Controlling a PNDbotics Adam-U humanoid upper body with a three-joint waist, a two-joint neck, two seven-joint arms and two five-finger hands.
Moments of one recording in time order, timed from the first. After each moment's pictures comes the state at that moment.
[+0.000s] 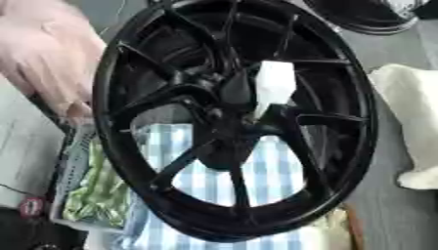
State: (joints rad) left arm -0.33 0.80 0.09 -1.83 0.70 0.05 0.28; right arm -0.70 -1.17 0.23 -1.99 0.15 0.28 0.33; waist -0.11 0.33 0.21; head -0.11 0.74
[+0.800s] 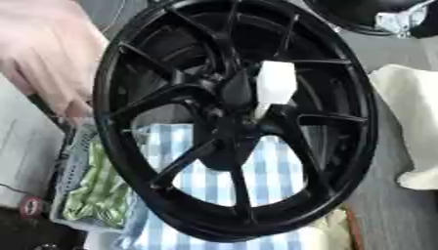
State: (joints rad) left arm -0.34 0.80 0.09 -1.83 0.70 0.06 0.28; right arm -0.68 -1.17 0.28 -1.99 0.12 0.25 0.46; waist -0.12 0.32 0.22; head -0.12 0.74
